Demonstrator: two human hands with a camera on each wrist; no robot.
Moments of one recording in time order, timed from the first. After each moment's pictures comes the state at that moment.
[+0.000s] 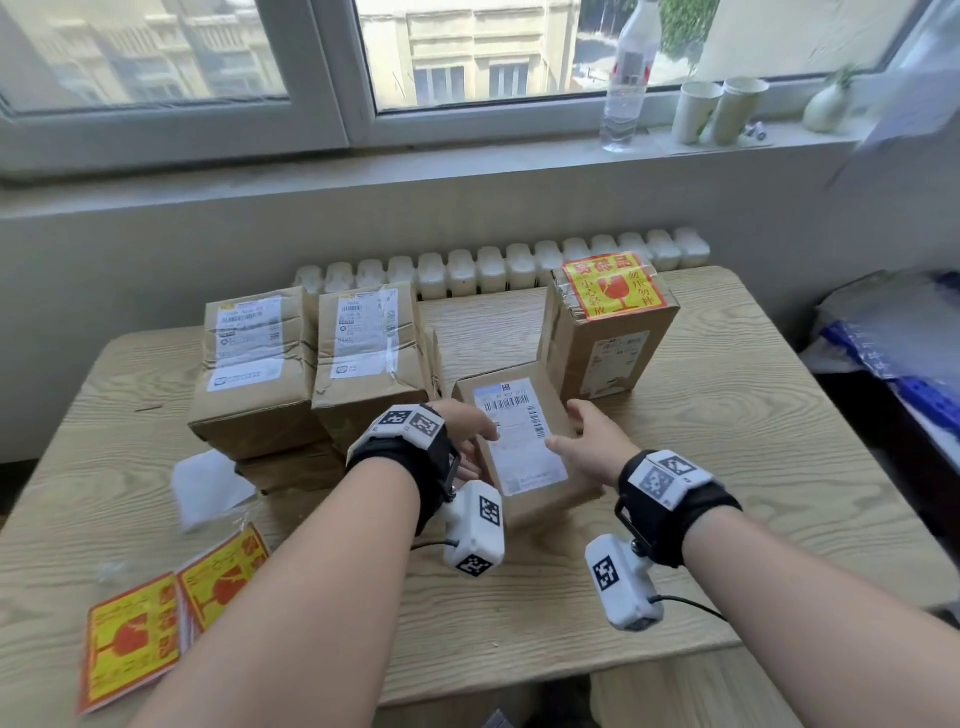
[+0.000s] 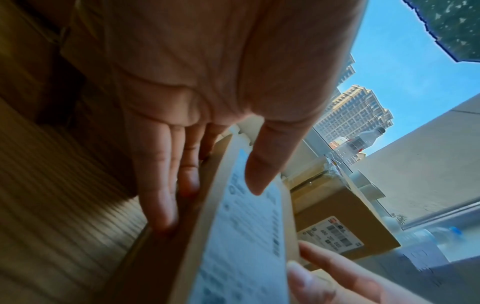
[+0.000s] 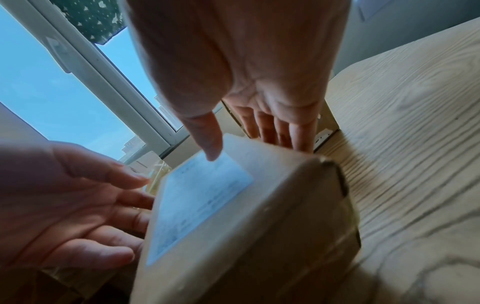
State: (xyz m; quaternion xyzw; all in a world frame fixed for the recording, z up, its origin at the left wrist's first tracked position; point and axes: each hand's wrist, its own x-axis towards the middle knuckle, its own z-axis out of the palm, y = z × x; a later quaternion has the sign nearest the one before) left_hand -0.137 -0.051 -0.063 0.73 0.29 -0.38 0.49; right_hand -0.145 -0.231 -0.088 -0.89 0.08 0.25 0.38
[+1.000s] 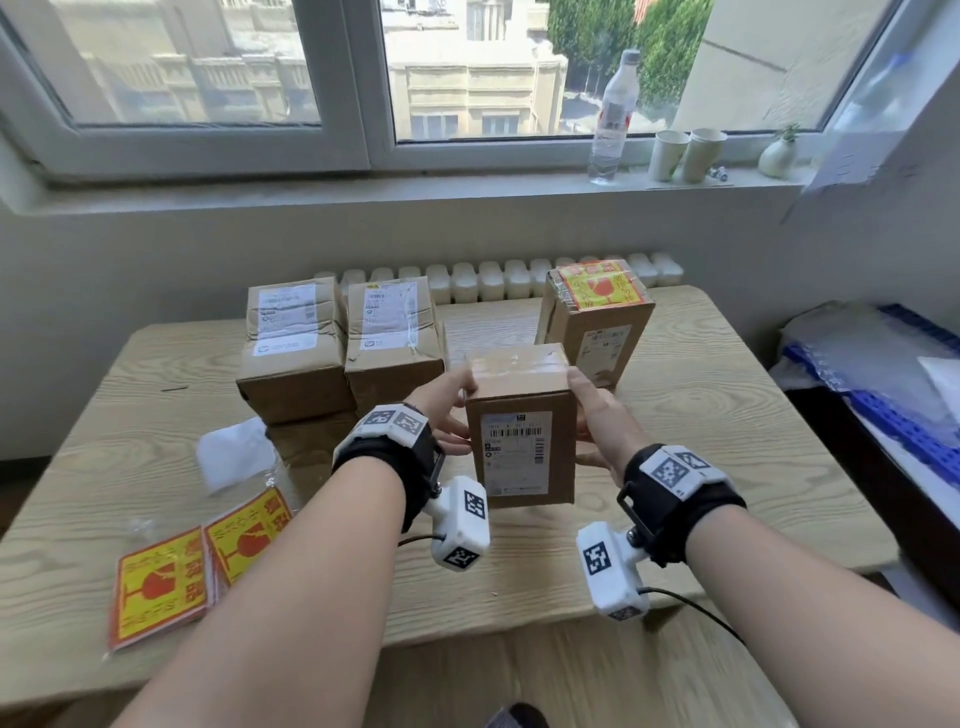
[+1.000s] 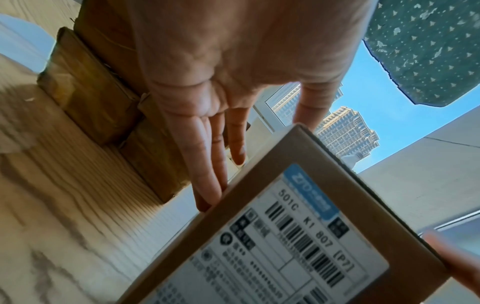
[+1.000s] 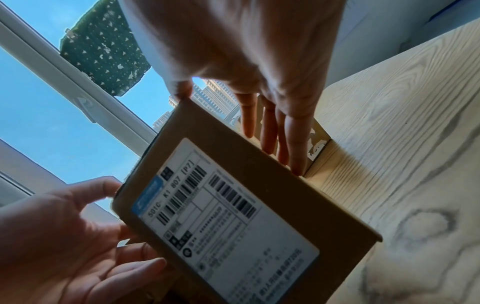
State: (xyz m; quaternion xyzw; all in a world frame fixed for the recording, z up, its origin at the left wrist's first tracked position) left_hand -0.206 -0.029 -0.032 0.68 0.28 -0.24 0.63; right_hand -0.210 -0.226 -0.050 -0.76 0.17 0.18 0.61
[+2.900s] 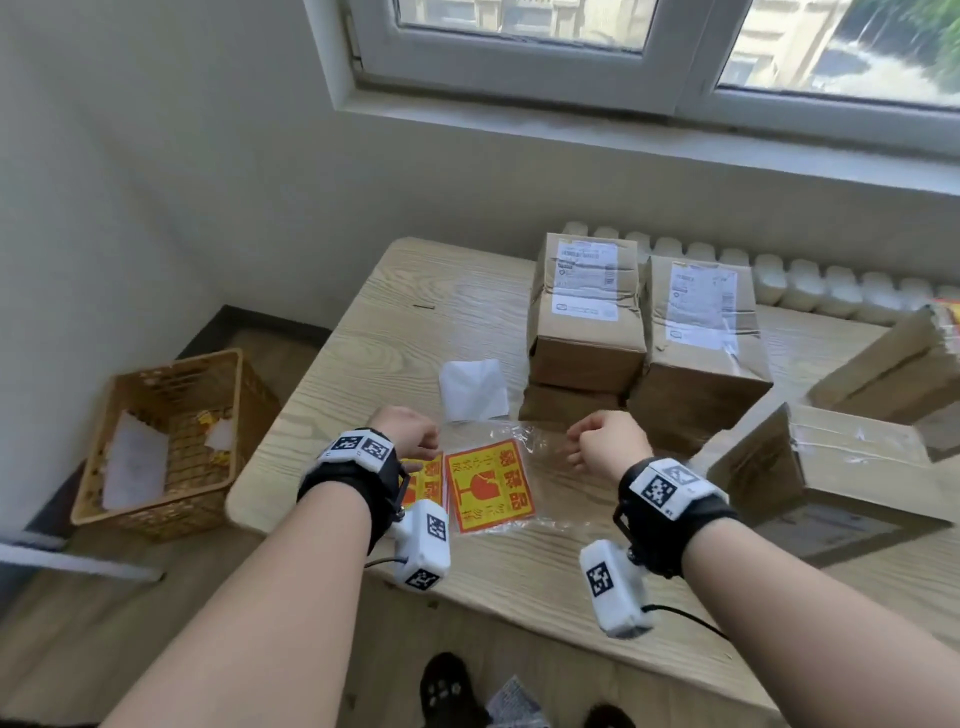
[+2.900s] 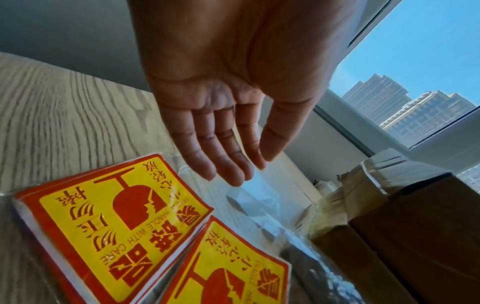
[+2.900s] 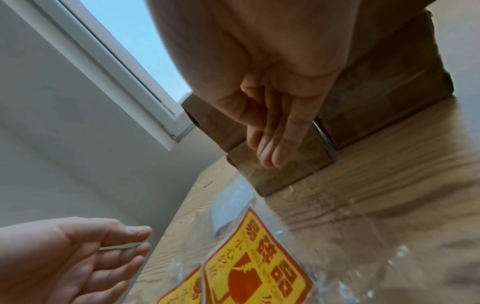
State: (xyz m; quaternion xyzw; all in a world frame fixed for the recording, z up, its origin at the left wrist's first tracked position) left_hand -0.314 0.265 -0.096 0.66 0.46 -0.15 0.57; right_hand -0.211 0.058 -0.123 -0.86 0.02 0.31 0.40
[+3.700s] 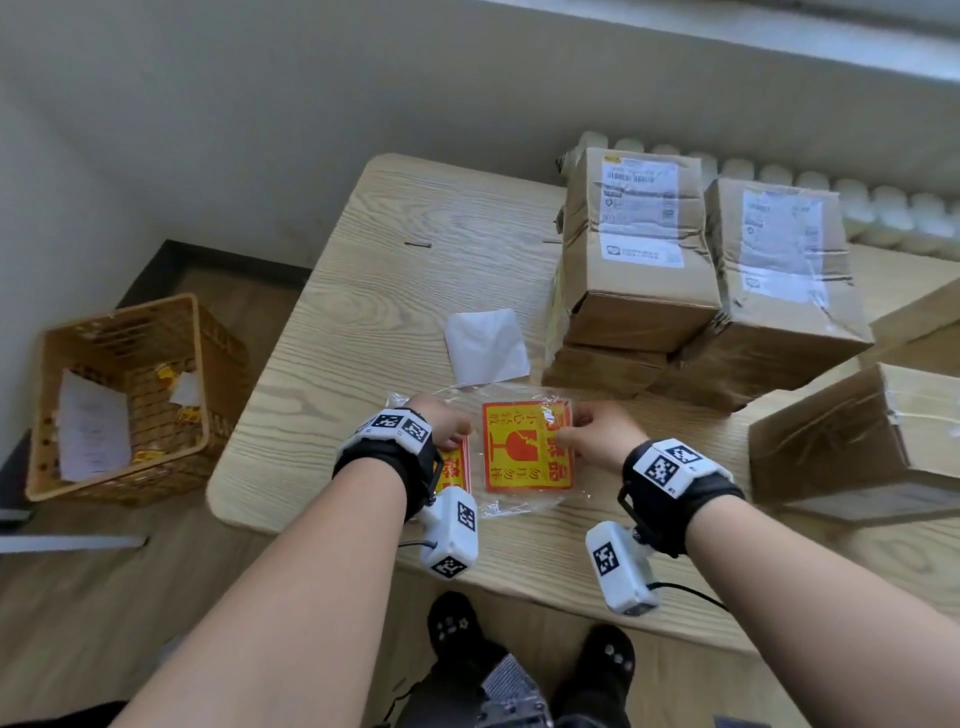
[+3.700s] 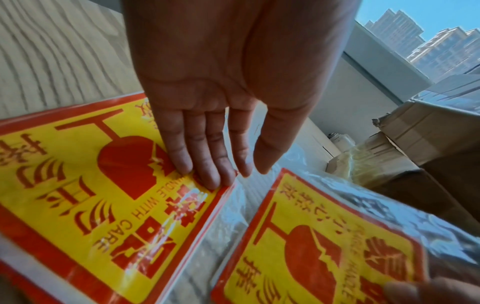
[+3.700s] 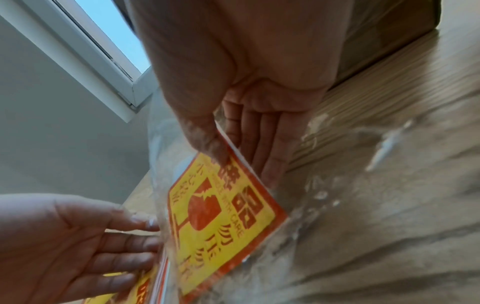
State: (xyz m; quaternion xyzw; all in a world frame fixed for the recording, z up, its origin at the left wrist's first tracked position) left_hand -0.287 0.289 -0.176 0.70 0.41 -0.26 0.53; right_hand -0.226 0.100 -0.162 -0.86 -0.01 0.38 0.34
